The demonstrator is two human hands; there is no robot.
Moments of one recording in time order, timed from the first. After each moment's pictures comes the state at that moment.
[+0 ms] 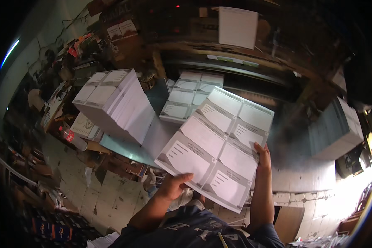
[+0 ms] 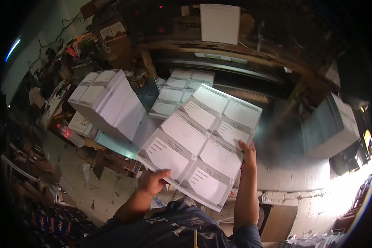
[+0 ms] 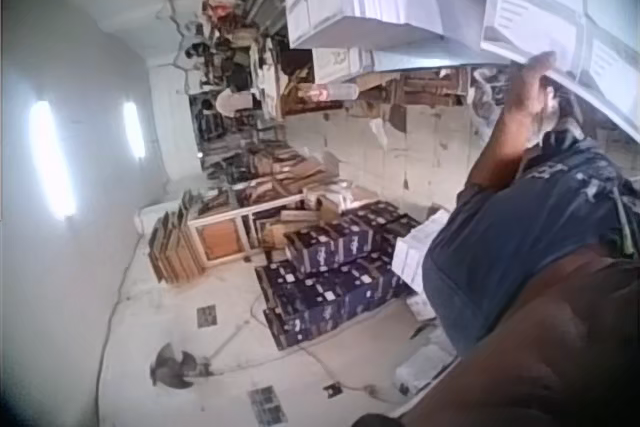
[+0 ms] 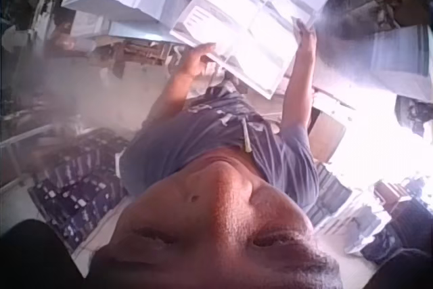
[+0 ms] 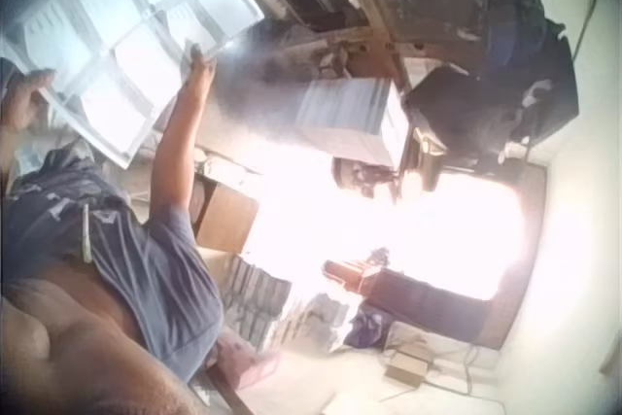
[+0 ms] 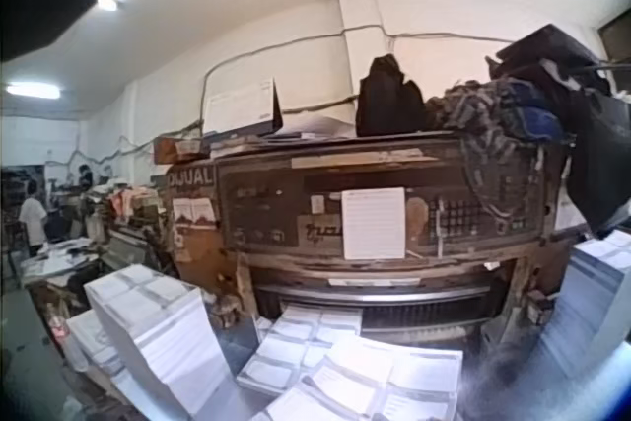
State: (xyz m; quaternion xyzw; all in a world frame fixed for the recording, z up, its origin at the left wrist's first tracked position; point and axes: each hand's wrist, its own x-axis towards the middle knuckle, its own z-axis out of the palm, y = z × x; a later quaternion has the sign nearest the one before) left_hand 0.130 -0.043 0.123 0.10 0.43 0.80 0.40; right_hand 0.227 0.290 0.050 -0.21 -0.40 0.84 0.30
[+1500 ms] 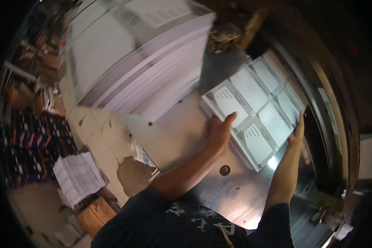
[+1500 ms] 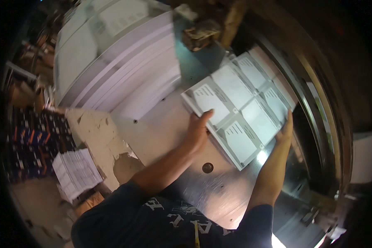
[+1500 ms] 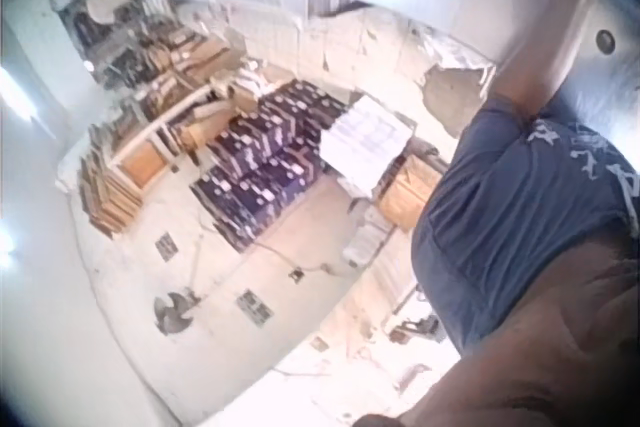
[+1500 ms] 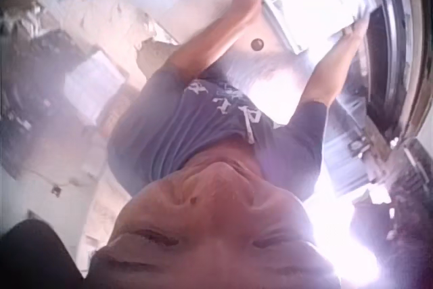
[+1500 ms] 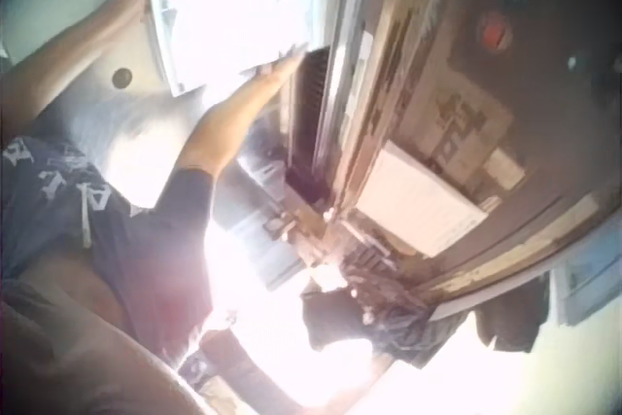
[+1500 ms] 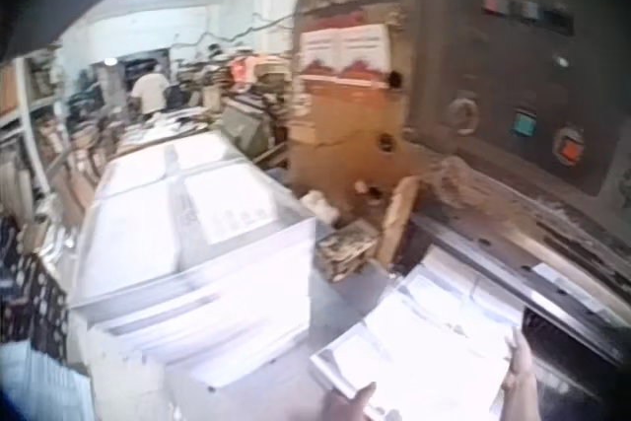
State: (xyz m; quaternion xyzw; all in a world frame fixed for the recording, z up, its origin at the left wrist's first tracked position) left_hand -0.143 0.114 0.019 -0.19 0.39 0.89 0.11; right_hand -0.189 0.443 0.008 -0.23 -0.45 0.86 0.03
